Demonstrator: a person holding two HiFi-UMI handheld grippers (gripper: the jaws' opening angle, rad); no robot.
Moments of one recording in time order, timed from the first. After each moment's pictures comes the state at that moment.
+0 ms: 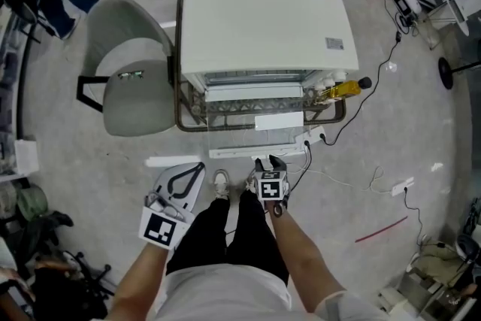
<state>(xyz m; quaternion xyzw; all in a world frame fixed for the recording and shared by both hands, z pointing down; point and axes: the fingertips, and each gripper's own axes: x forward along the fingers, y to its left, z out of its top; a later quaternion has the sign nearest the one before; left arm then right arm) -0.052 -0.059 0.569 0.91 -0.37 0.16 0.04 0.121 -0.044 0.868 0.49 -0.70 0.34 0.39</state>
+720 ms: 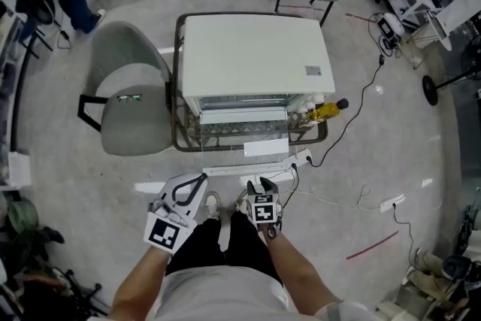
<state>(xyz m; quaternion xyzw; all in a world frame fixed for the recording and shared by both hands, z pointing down) -0.037 -0.061 0.536 0.92 -0.37 0.13 0.03 0.119 -0.032 0.806 0.50 -0.72 0.31 0.37</state>
